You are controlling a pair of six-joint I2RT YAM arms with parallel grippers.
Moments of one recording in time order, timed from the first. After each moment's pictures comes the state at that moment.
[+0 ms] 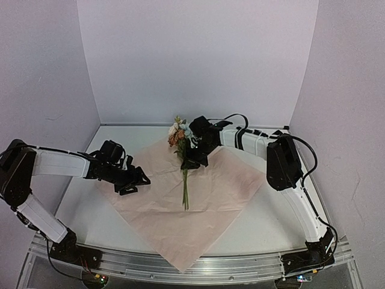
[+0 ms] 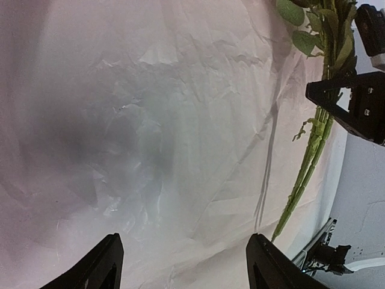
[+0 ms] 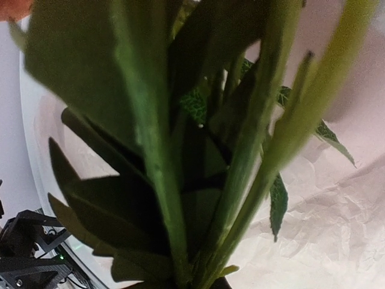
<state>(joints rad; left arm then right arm) -0.49 1.50 0.74 -0.17 0.37 -0.78 0.72 2.52 2.25 -0.80 -0.39 0.70</state>
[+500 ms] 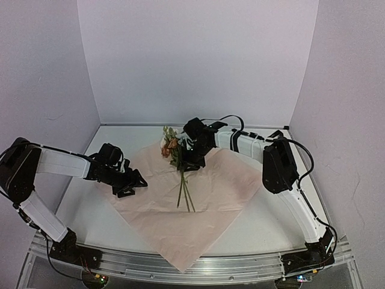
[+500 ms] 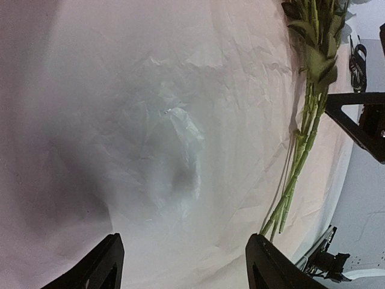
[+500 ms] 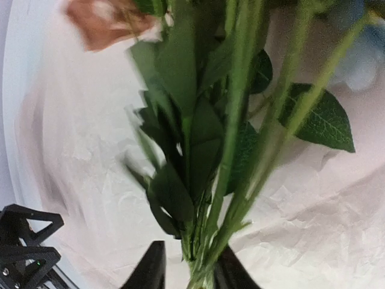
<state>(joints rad) -0.44 1.54 0.71 -0.15 0.39 -0.79 0.76 2.56 2.33 -0.85 -0.29 0.65</state>
